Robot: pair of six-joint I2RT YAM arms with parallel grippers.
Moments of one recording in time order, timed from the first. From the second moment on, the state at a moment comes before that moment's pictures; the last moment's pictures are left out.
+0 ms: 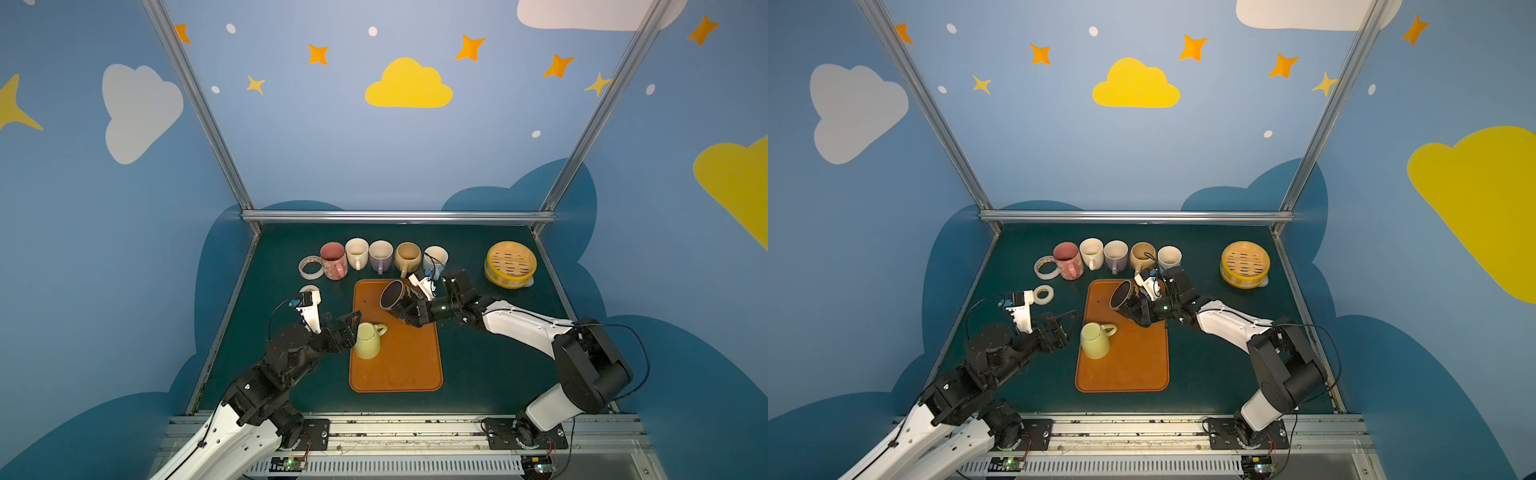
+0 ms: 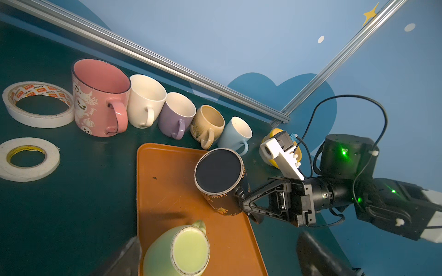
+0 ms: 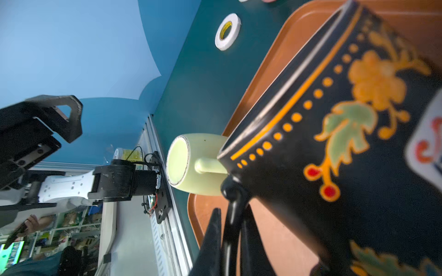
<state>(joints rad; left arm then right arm) -0.67 0.49 0.58 -0.39 -0.16 -0.67 0.62 1.58 0.88 0.04 -0.76 0.45</state>
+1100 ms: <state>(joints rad) -0.67 0.60 0.58 -0.35 -0.13 -0.67 0.47 1.73 0.51 0.97 -0.94 0.85</state>
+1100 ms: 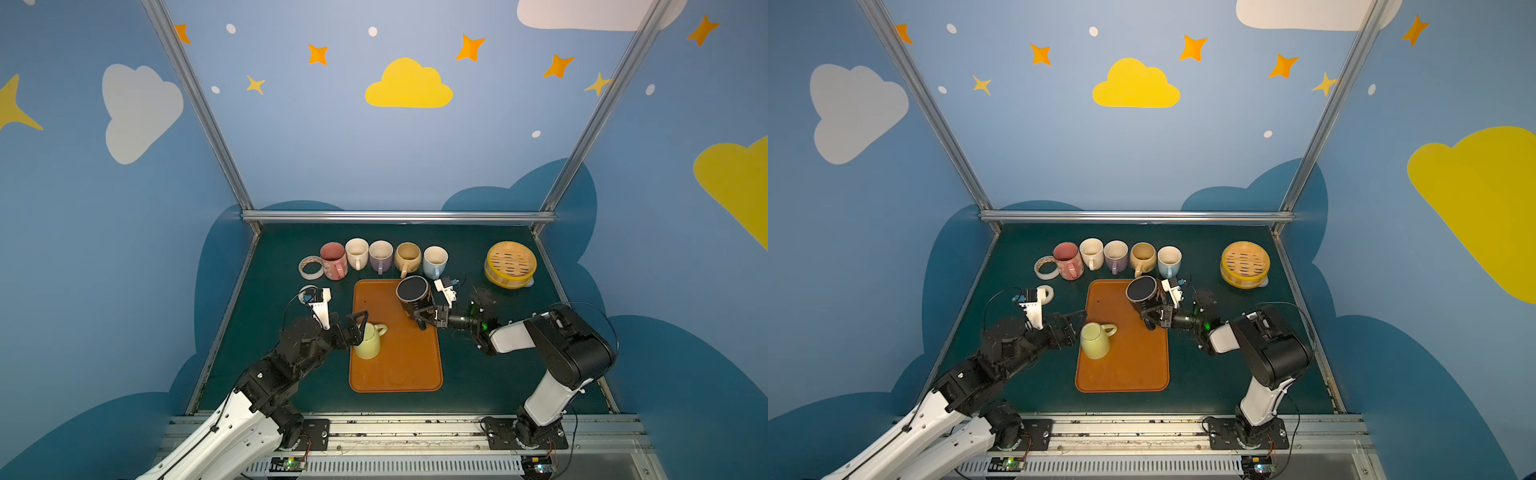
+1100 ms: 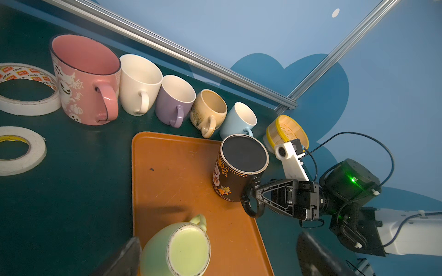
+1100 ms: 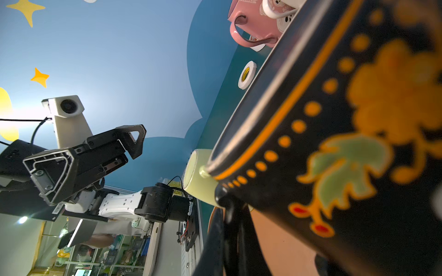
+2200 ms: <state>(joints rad) -0.76 1.33 1.18 -0.71 0.04 -0.19 0.46 0.81 0.52 -0.07 -0.50 0.51</state>
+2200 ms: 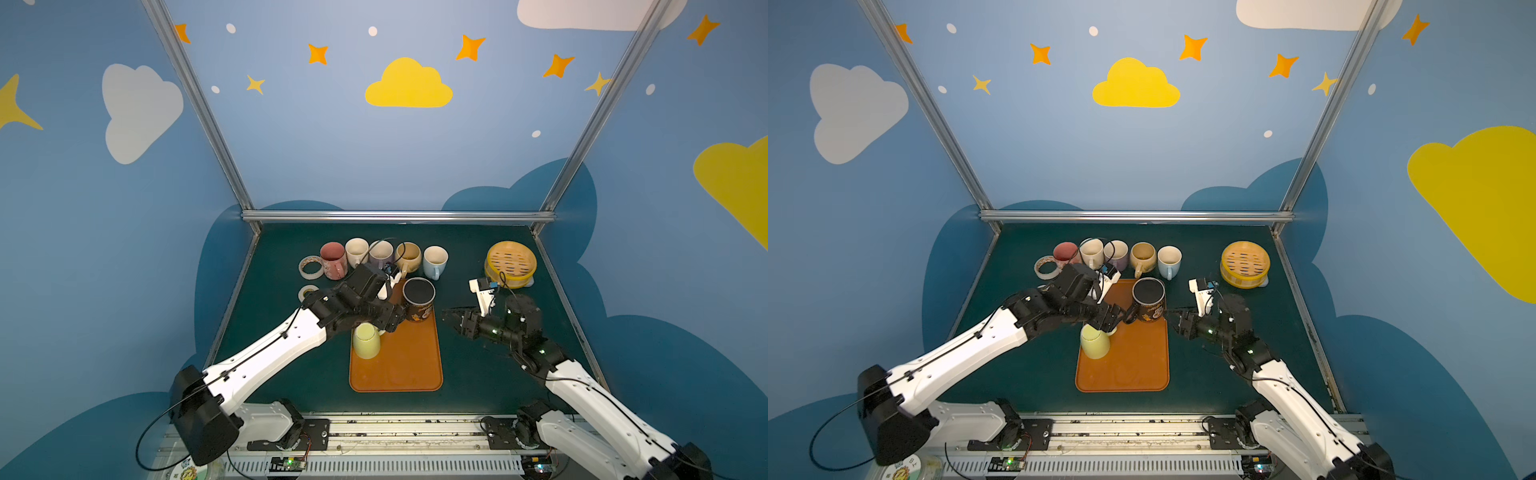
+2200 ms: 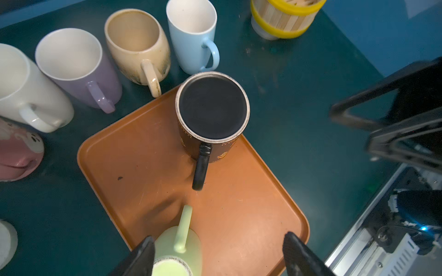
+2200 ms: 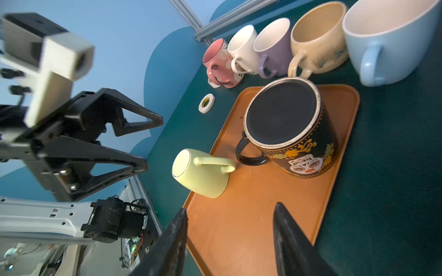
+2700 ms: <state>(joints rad) -0.79 1.67 1.32 -0.78 -0.08 -0.05 0.44 0.58 0.49 -0.23 -0.40 0.51</state>
